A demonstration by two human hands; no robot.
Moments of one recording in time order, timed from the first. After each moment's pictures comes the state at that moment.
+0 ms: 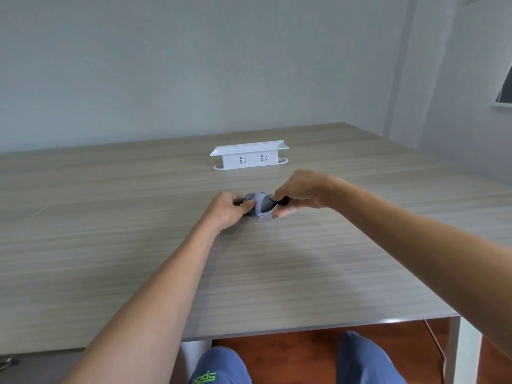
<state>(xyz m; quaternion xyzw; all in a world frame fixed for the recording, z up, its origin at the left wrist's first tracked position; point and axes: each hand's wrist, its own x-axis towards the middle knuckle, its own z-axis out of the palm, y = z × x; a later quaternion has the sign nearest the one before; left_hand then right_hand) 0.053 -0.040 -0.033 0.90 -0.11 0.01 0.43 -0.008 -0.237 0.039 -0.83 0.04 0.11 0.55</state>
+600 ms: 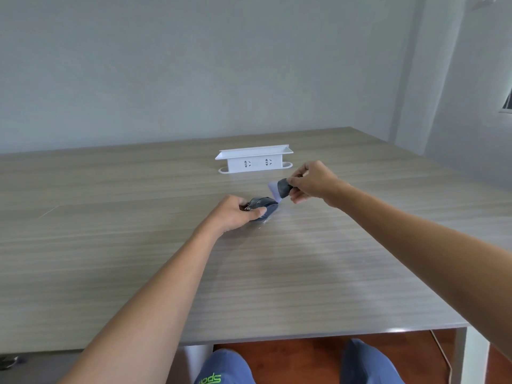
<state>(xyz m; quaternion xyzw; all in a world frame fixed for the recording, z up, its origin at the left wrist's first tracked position) 0.050 -0.037 -0.028 0.90 -0.11 -0.03 0.43 0.013 -0.255 0.033 -0.86 0.03 -0.09 0.51</state>
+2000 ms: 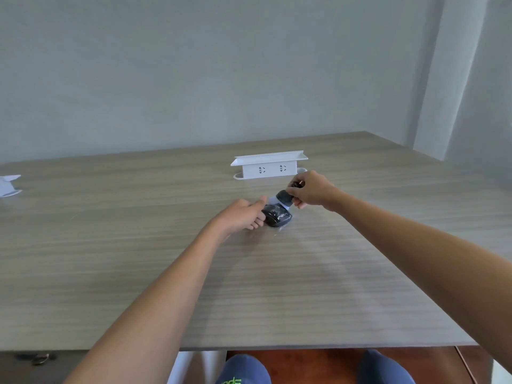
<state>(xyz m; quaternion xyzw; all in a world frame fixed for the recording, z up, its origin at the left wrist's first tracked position) 0.040 -0.030 -0.003 0.88 -0.08 -0.08 0.46 0.055 -0.238 0.020 -0.90 -0.03 -0.06 0.43</state>
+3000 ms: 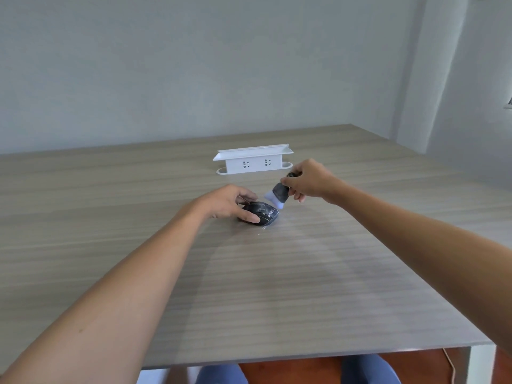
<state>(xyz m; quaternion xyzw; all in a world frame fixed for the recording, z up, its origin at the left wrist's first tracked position) 0.093 -0.025 0.005 0.90 -0.23 -0.14 0.34 0.048 -0.259 0.031 -0.90 -0.03 -0.09 0.42</state>
